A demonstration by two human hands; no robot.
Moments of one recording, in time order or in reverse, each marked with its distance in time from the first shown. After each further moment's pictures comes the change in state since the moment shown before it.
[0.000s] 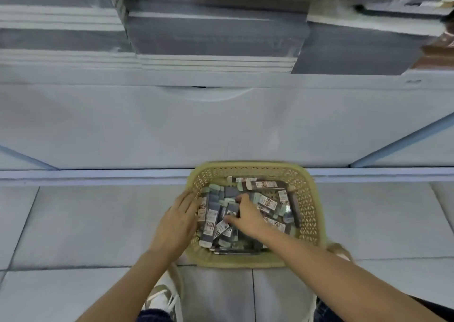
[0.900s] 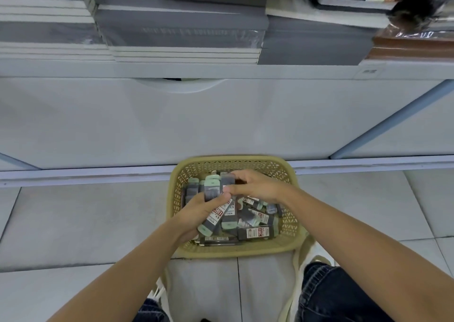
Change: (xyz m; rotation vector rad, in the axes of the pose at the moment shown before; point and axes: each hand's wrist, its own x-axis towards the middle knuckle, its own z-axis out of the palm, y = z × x) left_hand 0.038 0.073 -0.006 -1.615 -0.461 -0.547; right_hand -0.031 -0.014 -0.107 0.350 -0.343 -0.270
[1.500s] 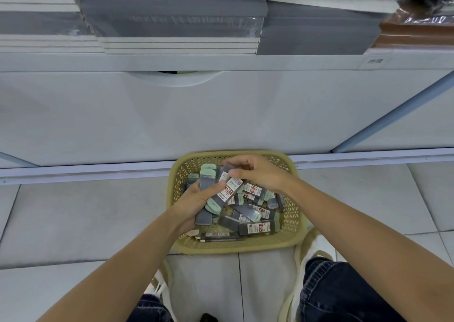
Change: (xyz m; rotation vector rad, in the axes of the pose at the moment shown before) left_hand 0.006 0.008 -0.003 -0.131 0.097 -0.007; right_hand 0.008 0.006 -0.014 0.025 0.185 -0.098
